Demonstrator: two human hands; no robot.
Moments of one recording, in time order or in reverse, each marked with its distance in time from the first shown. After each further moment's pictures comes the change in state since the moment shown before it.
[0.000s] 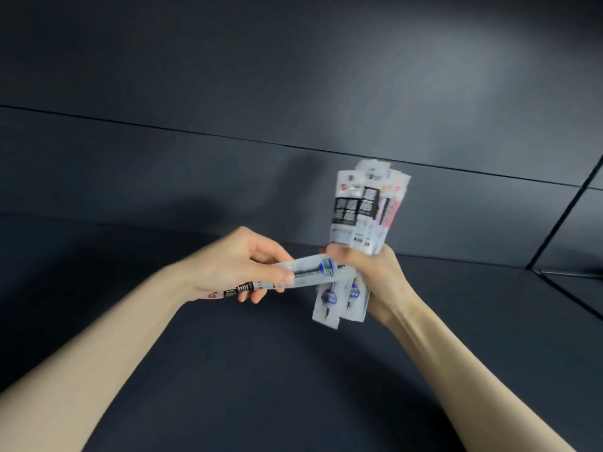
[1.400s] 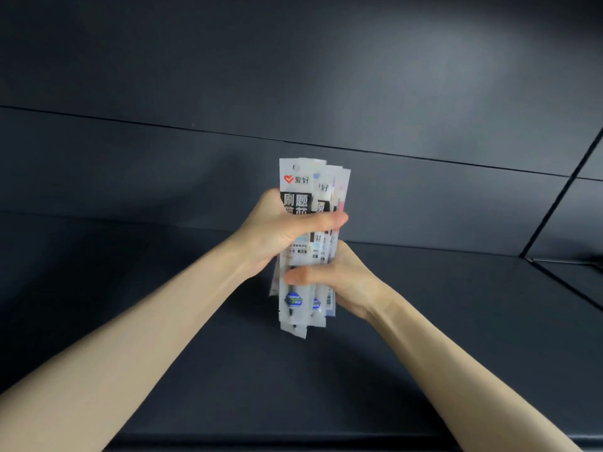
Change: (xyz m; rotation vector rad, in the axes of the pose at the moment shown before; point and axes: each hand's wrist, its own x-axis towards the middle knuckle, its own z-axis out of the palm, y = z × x) left_hand 0.017 0.041 0.030 -0.433 0.275 0.217; right_hand -0.012 0.005 0.035 -0.266 -0.357 0.009
